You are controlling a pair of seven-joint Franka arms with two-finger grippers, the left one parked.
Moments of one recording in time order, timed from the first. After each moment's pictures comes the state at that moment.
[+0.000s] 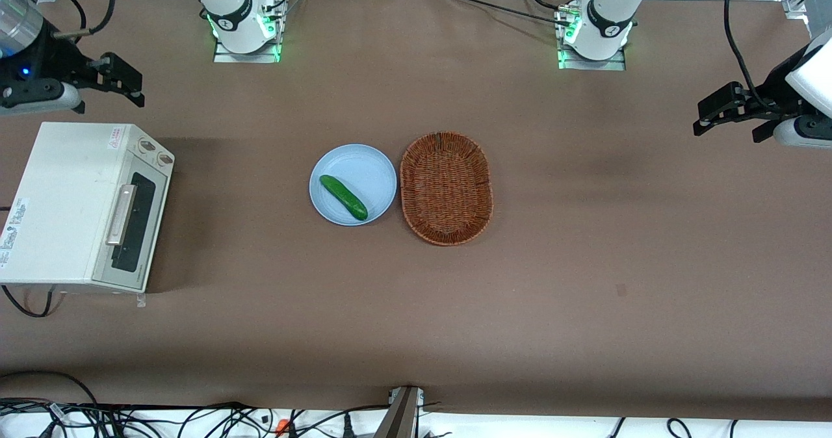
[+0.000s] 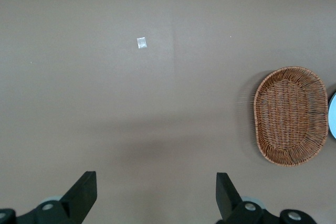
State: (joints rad) arm 0.12 -0.04 -0.02 -1.64 -0.03 1.58 -0.05
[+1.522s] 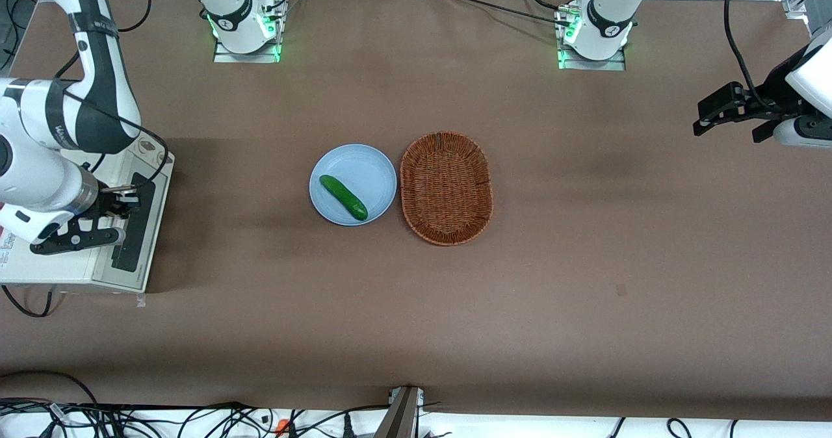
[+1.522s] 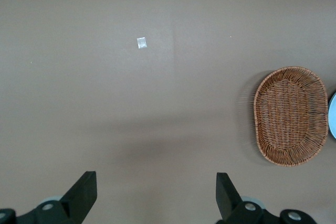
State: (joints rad) arm 0.03 0.37 -0.07 -1.65 -0.21 1.94 -0.18
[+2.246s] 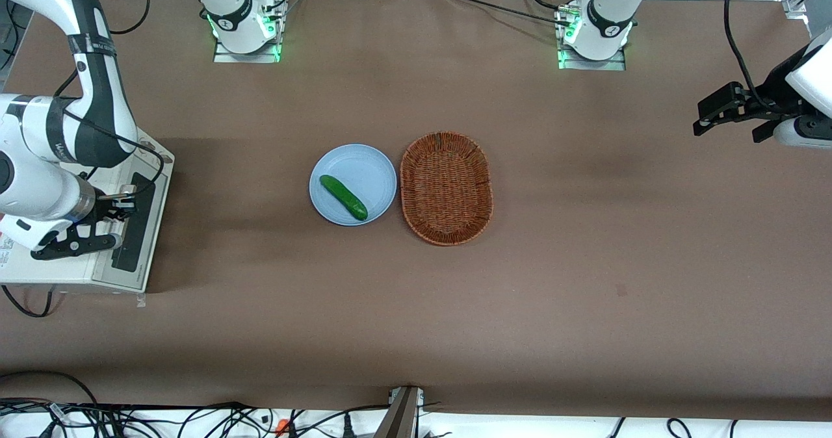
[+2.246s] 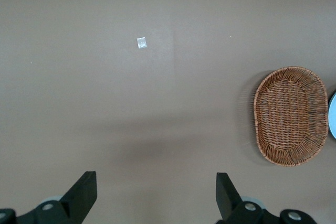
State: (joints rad) arm 0.01 0.40 -0.08 -1.66 -0.22 1.96 -0.20
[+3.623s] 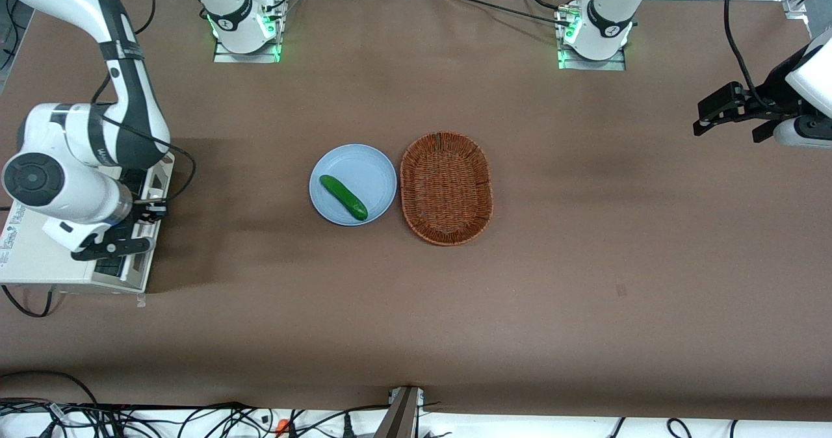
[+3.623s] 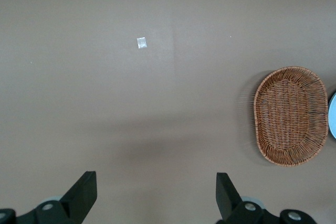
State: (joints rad) arm 0.09 0.44 -0.07 -1.70 -0.19 2.01 -0.05
